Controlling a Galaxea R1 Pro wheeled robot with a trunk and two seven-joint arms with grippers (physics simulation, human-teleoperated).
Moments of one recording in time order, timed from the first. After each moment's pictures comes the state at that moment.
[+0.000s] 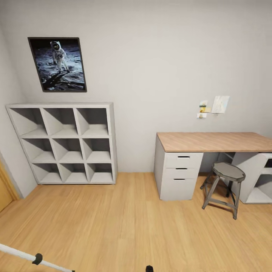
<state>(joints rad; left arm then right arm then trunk) 0.01 -0.01 -0.12 -0.05 0.61 -0.13 0.03 0.00 -0.04 -0.05 -0.05 0.17 -0.11 -0.01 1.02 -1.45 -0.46</state>
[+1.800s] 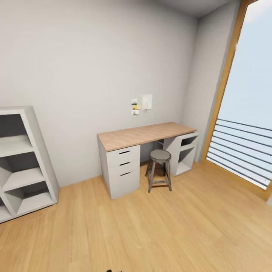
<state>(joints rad) 0.01 -0.01 -0.12 -0.05 0.61 -0.13 0.03 0.00 -0.04 -0.05 -0.05 0.17 -0.11 -0.01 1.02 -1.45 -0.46</state>
